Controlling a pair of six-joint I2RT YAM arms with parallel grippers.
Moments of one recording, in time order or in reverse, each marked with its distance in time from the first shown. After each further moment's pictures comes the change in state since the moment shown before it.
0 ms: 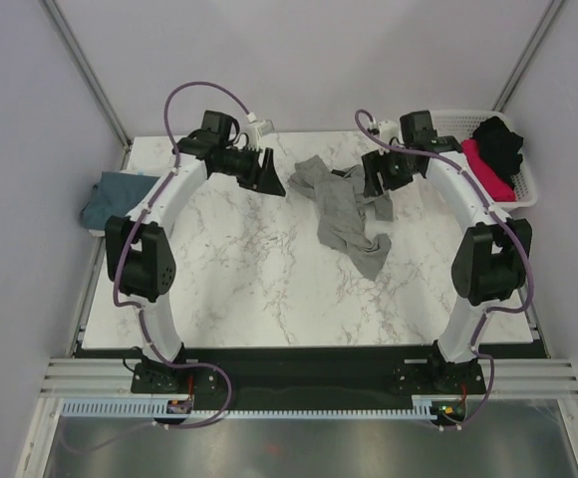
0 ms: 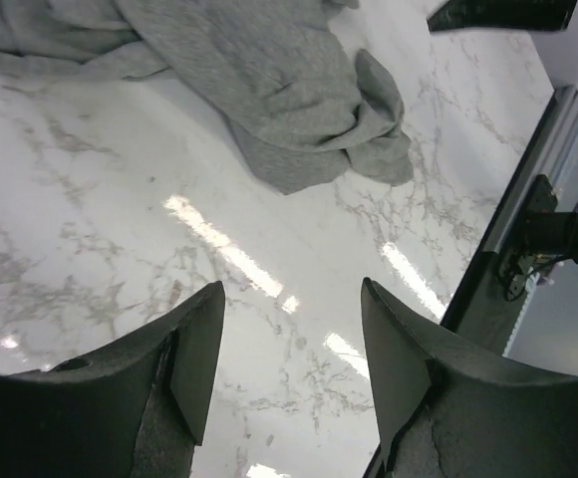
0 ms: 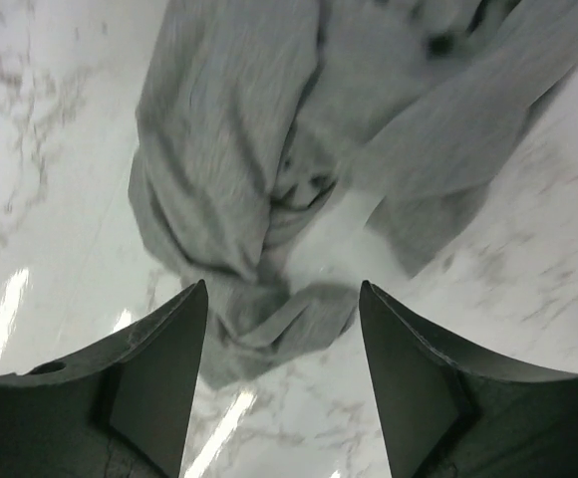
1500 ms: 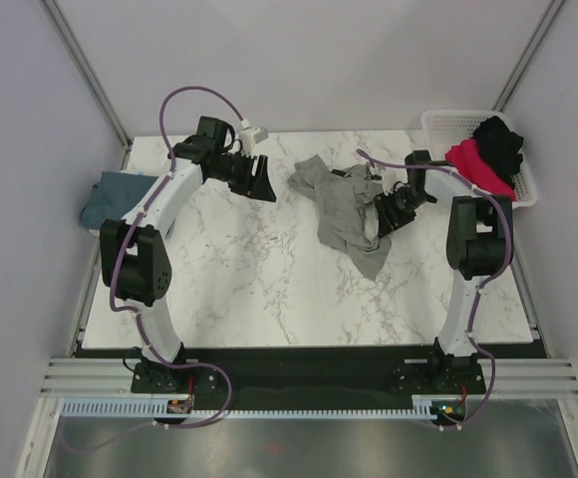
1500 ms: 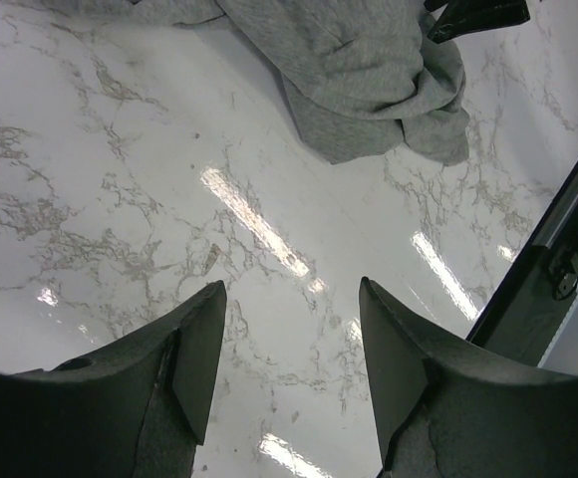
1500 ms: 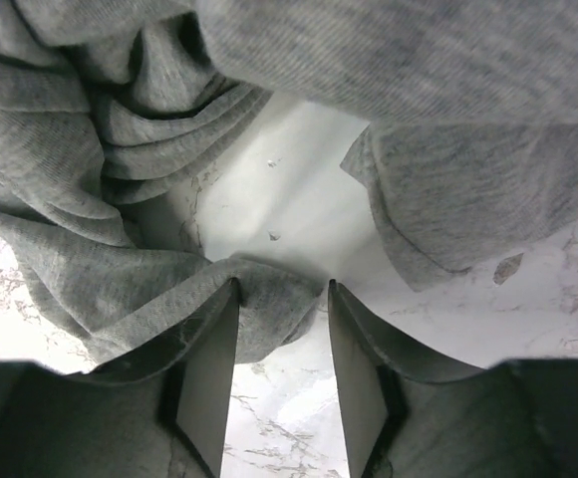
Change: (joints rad) left arm 0.039 -0.061 -0.084 -0.010 -0.126 0.050; right arm -0.114 0.233 -0.185 -0.048 -0.136 -0.263
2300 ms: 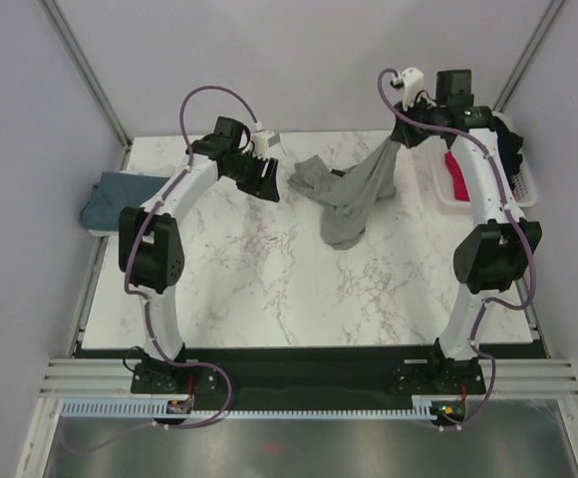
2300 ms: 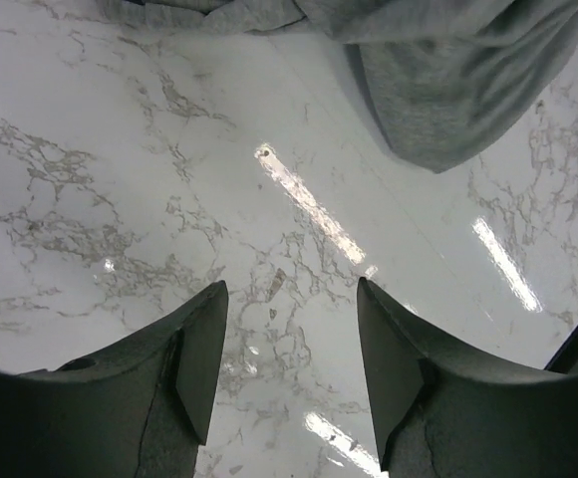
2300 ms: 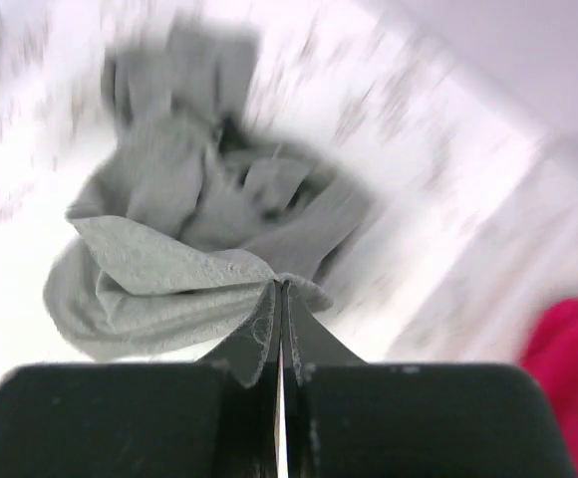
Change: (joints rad) left arm -0.038 0.100 0.077 -0.003 -0.140 0.056; right arm 0.000 -0.121 0.446 0.013 0.011 0.023
